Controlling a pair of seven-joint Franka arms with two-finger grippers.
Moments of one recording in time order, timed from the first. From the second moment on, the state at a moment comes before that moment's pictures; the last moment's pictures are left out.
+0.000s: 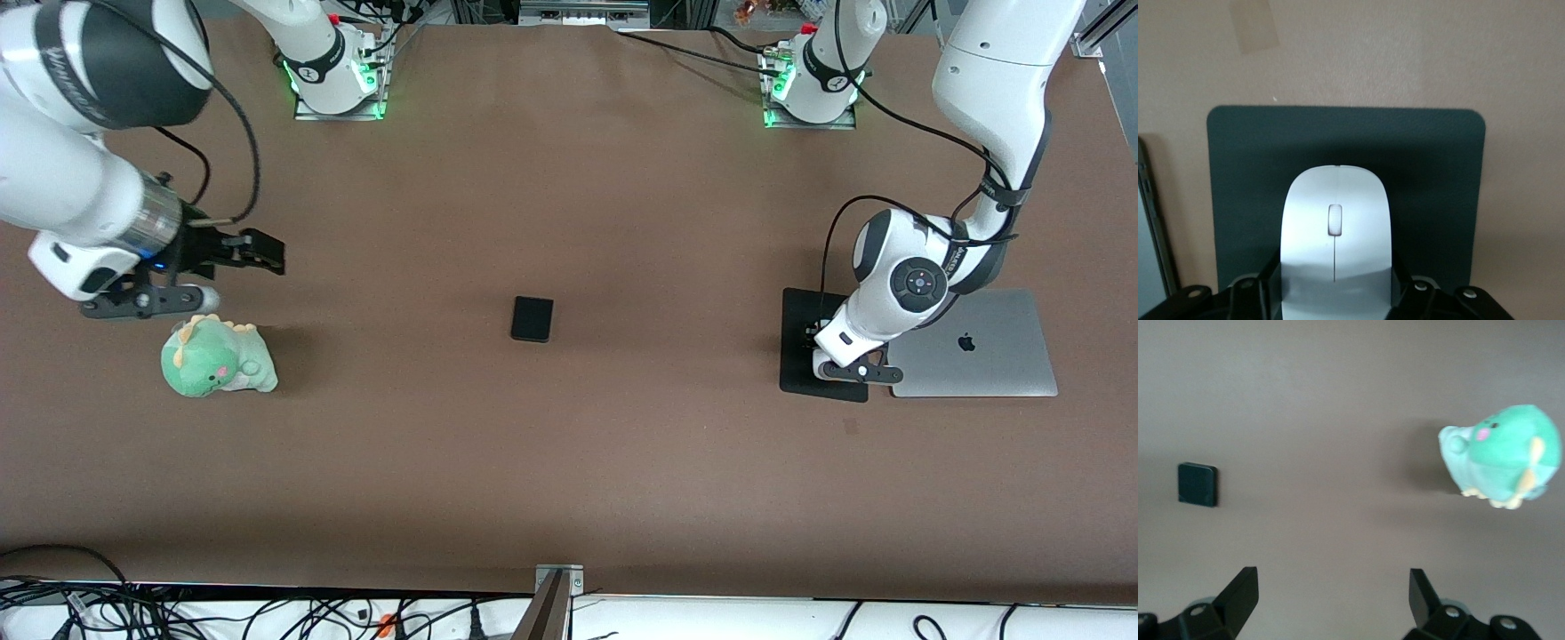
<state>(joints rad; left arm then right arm) 0.01 0.51 -0.10 -2.07 0.19 2.52 -0.14 0.31 0.24 -0.11 -1.49 0.09 1.64 0.15</state>
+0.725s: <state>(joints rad) 0.01 0.40 -0.12 -1.92 0.19 2.20 -0.13 0.57 0.45 -0.11 -1.50 0.10 1.94 0.56</state>
